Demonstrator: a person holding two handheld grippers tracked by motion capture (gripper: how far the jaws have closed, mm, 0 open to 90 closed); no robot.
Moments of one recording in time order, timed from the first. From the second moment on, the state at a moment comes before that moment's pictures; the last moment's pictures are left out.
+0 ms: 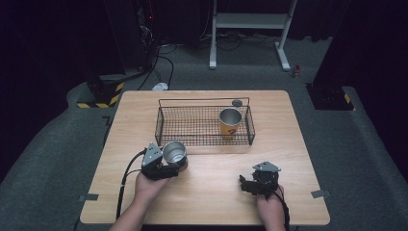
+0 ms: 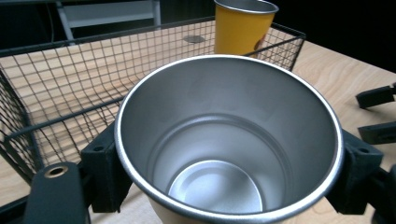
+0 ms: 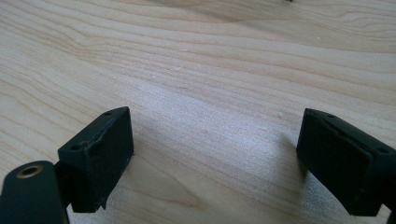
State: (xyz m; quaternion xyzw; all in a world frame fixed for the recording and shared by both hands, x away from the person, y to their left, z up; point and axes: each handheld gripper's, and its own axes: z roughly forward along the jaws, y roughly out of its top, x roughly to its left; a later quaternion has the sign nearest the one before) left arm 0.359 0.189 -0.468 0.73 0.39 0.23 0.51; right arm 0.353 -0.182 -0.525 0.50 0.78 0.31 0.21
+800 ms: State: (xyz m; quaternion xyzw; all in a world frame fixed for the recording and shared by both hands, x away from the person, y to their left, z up) left arm 0.386 0.185 -0.424 0.72 0.40 0.23 0.52; right arm 0.352 -0.182 -0.525 0.50 0.78 0.32 0.21
